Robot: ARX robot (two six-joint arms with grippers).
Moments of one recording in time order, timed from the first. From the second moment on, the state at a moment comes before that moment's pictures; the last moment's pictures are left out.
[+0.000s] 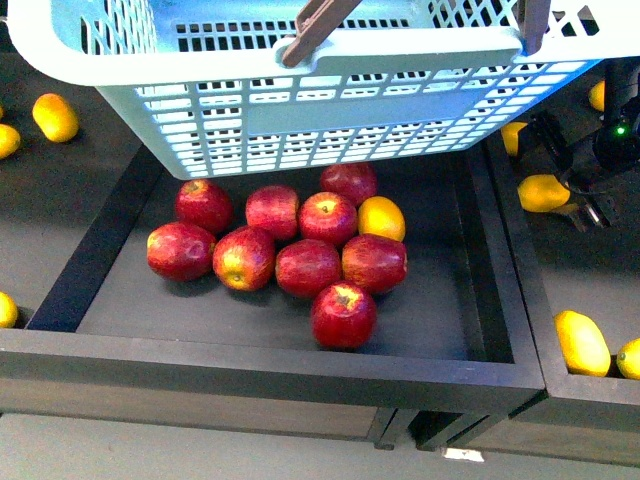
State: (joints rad) left arm -0.51 1.94 1.81 -0.34 0.21 -0.76; right arm -0.09 2.83 2.05 -0.15 -0.09 0.93
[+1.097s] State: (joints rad) left arm -0.51 1.94 1.81 -0.34 0.21 -0.76; right arm -0.18 2.61 1.66 0.06 -0.02 0.71
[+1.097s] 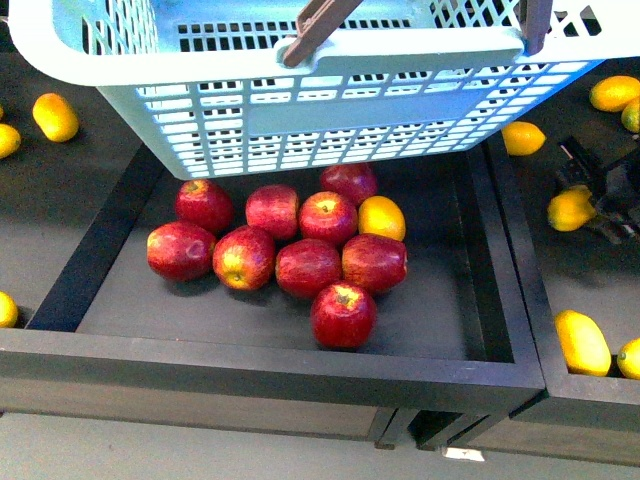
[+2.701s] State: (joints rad) left arm -0.51 1.95 1.81 -0.34 0.21 -0.76; right arm 0.23 1.60 1.02 0.22 -0.01 0.33
